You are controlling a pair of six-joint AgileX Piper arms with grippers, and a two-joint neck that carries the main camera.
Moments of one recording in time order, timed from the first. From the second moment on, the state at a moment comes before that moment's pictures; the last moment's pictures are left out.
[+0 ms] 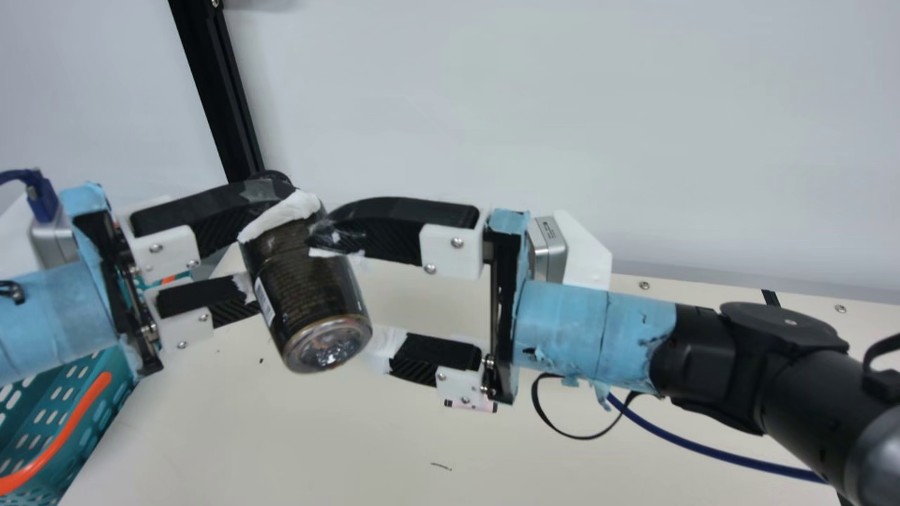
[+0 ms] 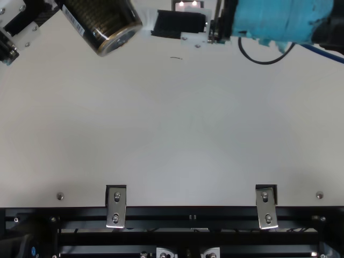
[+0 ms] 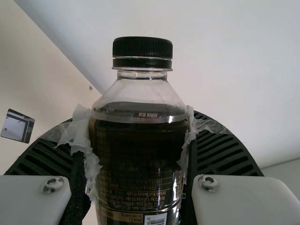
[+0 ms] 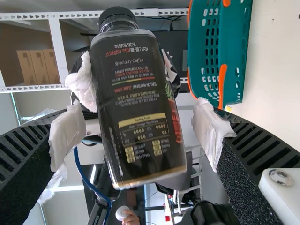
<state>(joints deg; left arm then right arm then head) 11.2 74.8 -42.7 -99.9 54.8 33.2 20.3 103.3 -70.9 100.0 62.6 -26.1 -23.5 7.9</state>
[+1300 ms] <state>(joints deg) 11.2 74.8 -42.7 -99.9 54.8 33.2 21.6 103.6 -71.8 99.7 62.0 -22.5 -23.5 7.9</state>
